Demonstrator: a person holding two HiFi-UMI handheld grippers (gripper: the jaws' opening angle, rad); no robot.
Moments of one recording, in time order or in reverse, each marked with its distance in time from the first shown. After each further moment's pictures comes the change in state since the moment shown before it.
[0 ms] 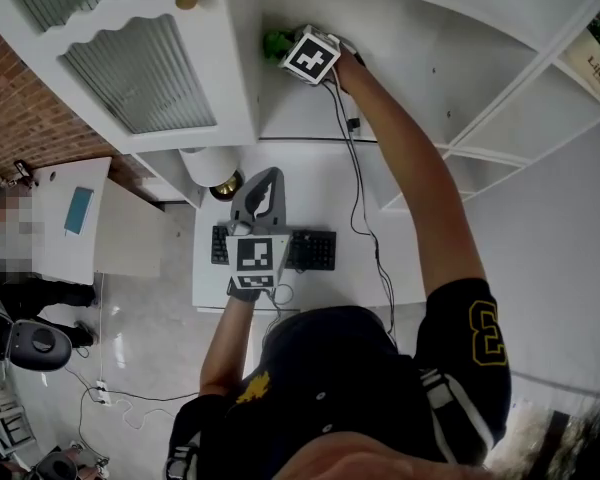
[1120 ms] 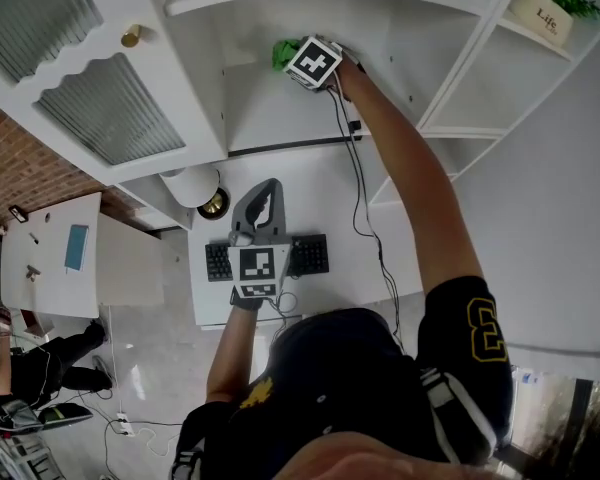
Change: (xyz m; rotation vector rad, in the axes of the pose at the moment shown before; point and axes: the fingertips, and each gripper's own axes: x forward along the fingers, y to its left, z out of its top) left arm 0.007 -0.051 0.007 0.045 -0.007 -0.114; right arm -0.059 -0.041 -0.093 0.182 0.119 -0.100
